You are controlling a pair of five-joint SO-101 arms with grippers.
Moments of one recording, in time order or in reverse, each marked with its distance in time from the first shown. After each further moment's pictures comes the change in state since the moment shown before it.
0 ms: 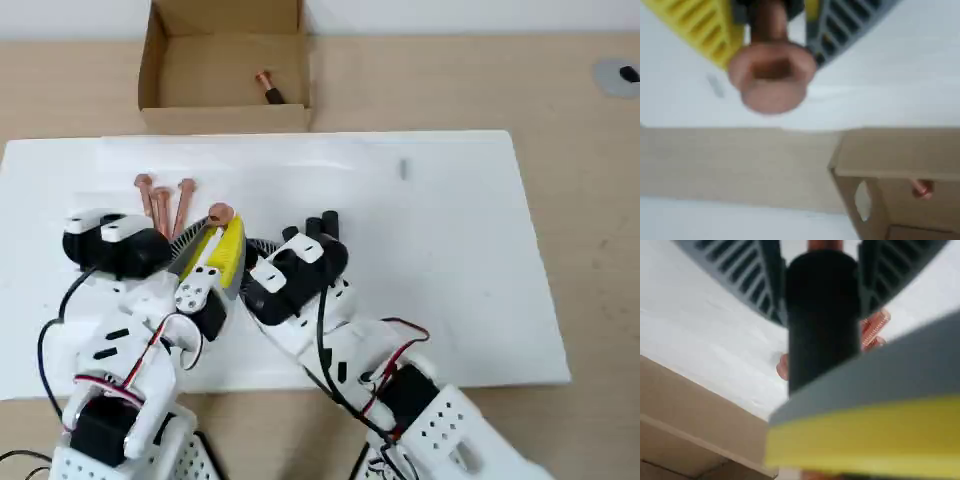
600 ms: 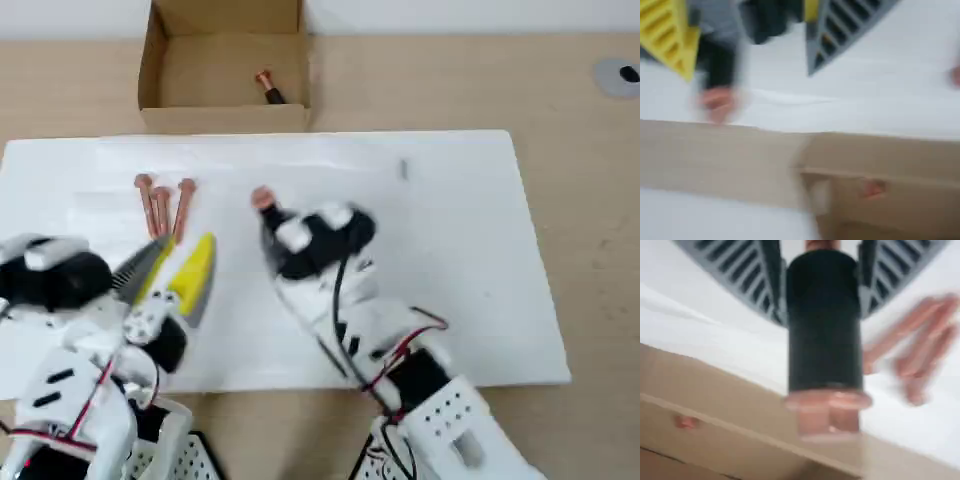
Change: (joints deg) left arm -8.2 5.5 -23.1 22.2 0.9; right arm 11.0 6.8 -8.2 3.3 -1.6
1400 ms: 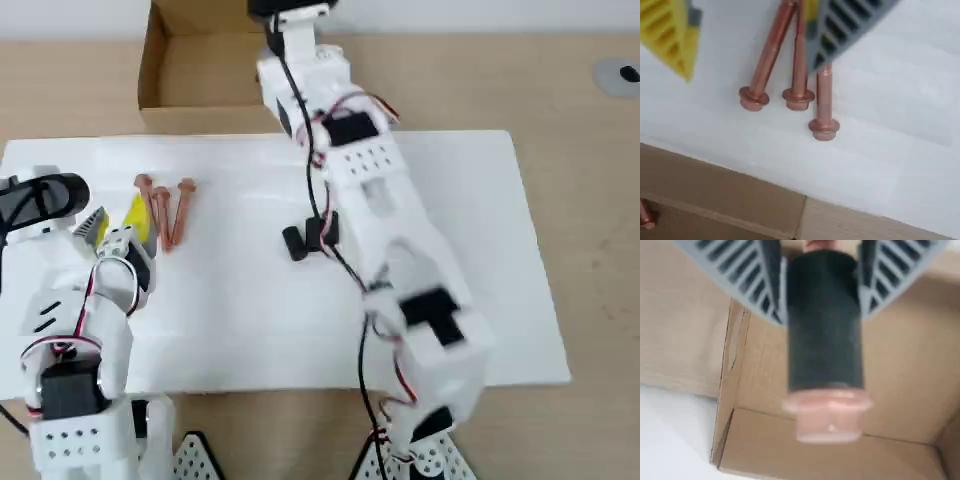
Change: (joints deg) left arm -21.2 18.3 9.6 -15.3 -6.4; right arm 13.4 94.3 -93.7 8.2 -1.2
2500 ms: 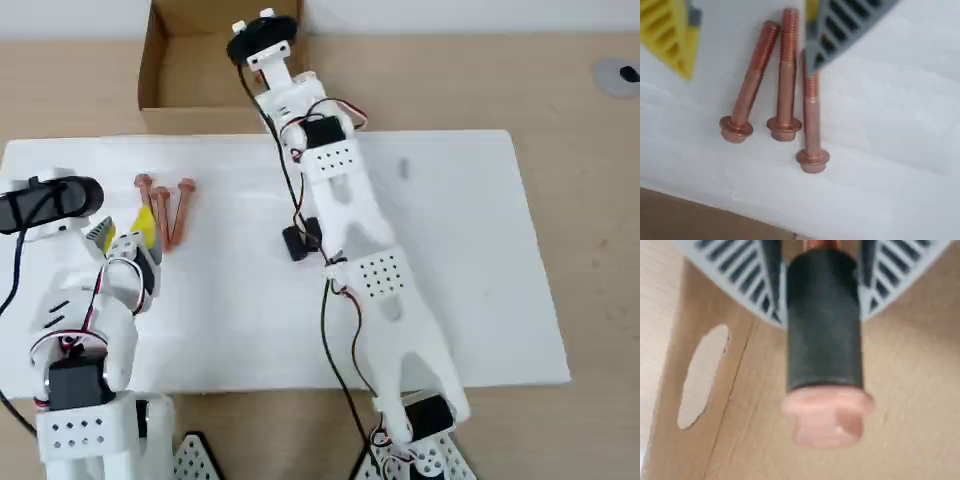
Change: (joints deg) left arm 0.0 0.4 4.4 -0.8 -2.2; right arm 1.0 56.7 -66.5 20.1 13.5
